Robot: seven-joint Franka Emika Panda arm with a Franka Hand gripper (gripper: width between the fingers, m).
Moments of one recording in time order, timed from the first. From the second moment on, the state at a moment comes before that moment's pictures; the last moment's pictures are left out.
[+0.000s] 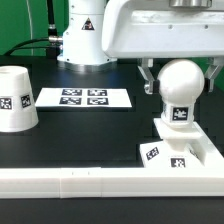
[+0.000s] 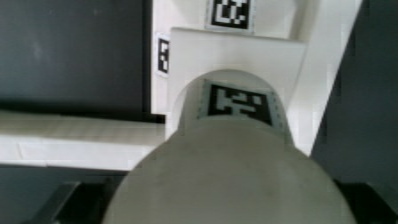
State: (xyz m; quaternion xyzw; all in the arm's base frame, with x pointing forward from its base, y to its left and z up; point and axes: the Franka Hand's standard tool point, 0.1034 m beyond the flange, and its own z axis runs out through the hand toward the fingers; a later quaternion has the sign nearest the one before) arm 0.627 0.084 0.117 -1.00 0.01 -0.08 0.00
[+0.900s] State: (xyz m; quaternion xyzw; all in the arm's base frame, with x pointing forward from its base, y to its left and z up) arm 0.622 0.099 0.112 -0.91 0.40 -0.04 0.07
